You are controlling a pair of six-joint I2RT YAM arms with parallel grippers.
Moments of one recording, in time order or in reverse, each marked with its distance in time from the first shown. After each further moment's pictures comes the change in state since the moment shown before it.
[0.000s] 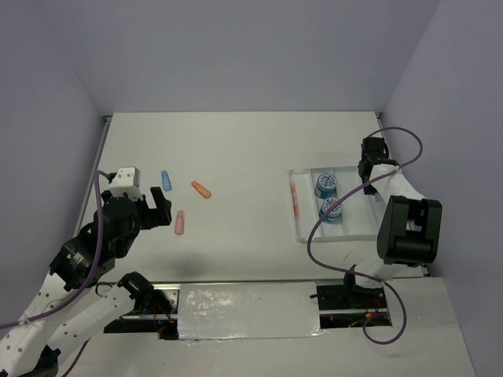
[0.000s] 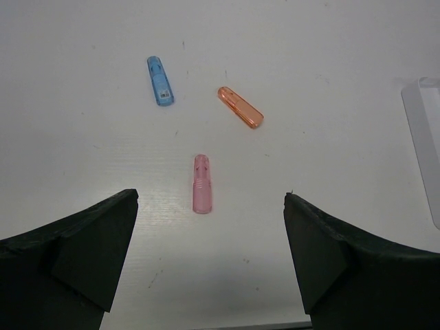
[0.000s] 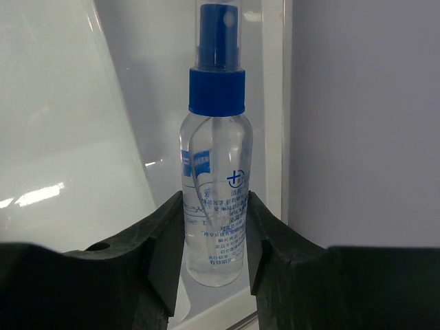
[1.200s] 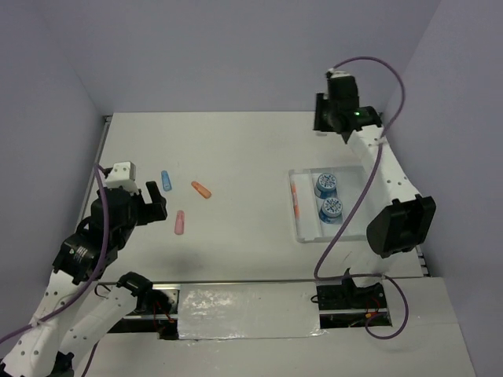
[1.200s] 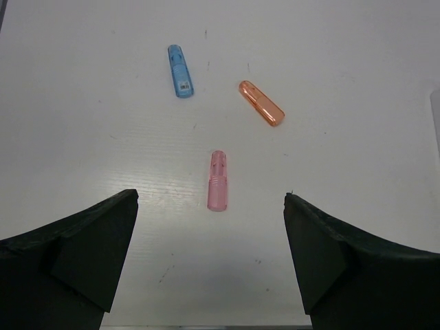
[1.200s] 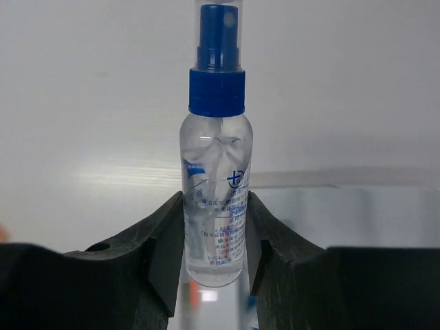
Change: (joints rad) left arm 0.192 0.061 0.014 -0.004 0.130 0.051; right arm 0.446 0.117 0.703 -0.190 -0.362 0.450
